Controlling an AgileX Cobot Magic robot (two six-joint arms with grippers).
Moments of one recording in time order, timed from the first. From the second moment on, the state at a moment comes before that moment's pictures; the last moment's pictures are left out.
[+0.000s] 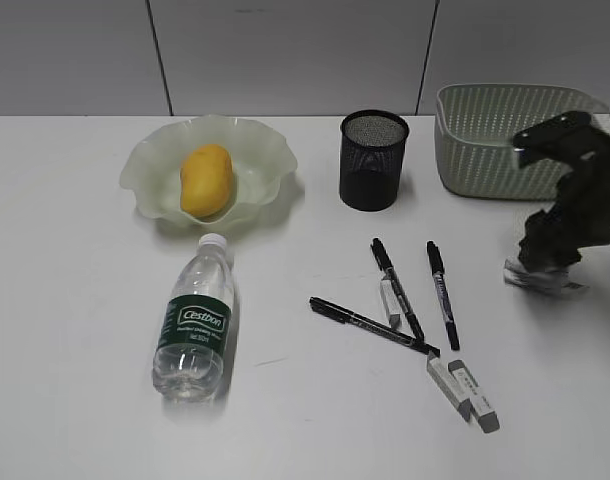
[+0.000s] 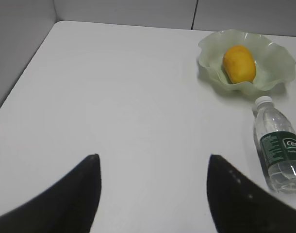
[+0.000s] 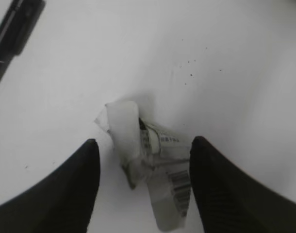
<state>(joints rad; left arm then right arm) -0.15 -0.01 -0.54 0.14 1.07 -0.24 0.11 1.82 -0.99 0.07 0.46 -0.42</state>
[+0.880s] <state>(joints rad) -0.15 -0.01 -0.54 0.14 1.07 -0.24 0.11 1.88 -1.29 0.20 0.12 -0.43</state>
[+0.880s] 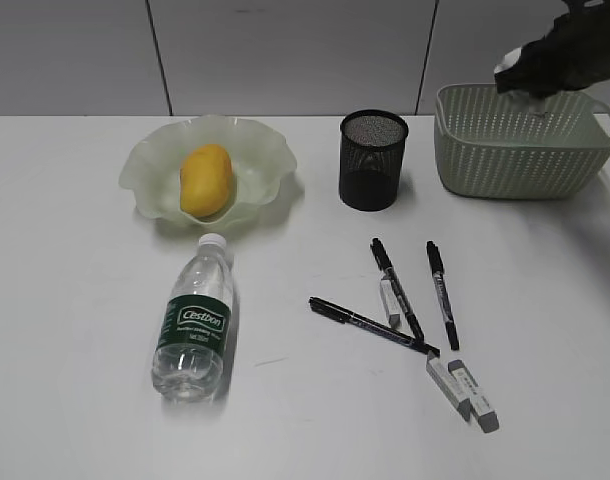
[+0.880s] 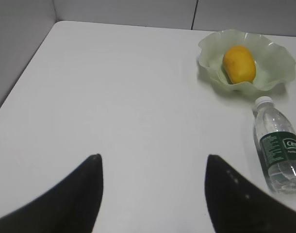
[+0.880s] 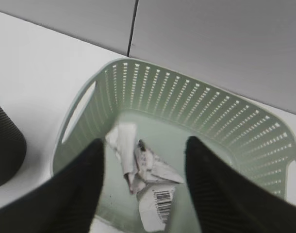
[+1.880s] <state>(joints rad) -0.15 -0.01 -0.54 0.14 1.06 -0.24 0.11 0.55 -0.64 0.06 0.95 -0.08</state>
